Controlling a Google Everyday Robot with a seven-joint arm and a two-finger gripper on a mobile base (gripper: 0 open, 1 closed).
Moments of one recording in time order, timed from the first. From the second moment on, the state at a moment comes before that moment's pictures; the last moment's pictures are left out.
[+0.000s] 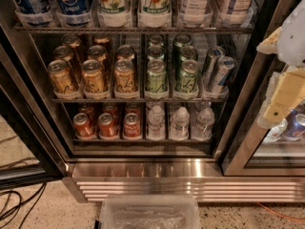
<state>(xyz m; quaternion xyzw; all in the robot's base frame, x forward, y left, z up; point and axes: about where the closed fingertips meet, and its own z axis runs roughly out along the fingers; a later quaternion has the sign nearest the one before) 0.438 -0.217 0.976 -0.60 0.78 -0.03 0.16</state>
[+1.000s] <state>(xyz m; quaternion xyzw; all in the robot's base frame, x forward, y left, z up) 0.427 -0.198 0.951 -0.61 0.75 -0.02 0.25</state>
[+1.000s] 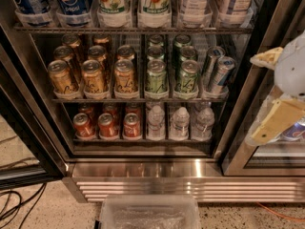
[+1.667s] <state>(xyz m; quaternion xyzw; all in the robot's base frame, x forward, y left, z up) 0.453 -0.177 0.911 -0.59 0.70 0.05 0.40</state>
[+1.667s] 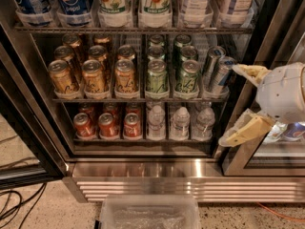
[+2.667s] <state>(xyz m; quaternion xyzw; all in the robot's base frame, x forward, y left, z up) 0.461 -0.133 0.930 -0.53 0.62 0.07 0.57</state>
